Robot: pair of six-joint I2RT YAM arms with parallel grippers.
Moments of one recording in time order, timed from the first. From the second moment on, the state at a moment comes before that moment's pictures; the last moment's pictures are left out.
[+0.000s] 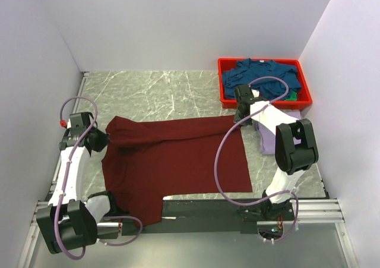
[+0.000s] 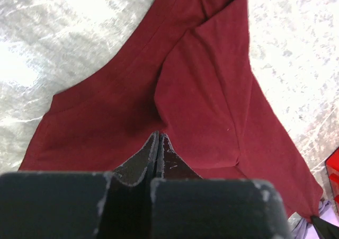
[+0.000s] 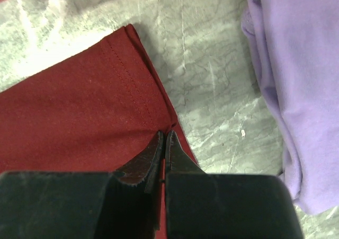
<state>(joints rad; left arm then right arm) 0.22 1.02 0.77 -0.66 0.00 -0.81 0.25 1.76 1.20 -0.57 0.29 0.52</state>
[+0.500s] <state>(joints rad) 0.22 0.97 0.78 -0.71 0.01 -0.81 0.24 1.80 1.21 -0.61 0.28 0.52</state>
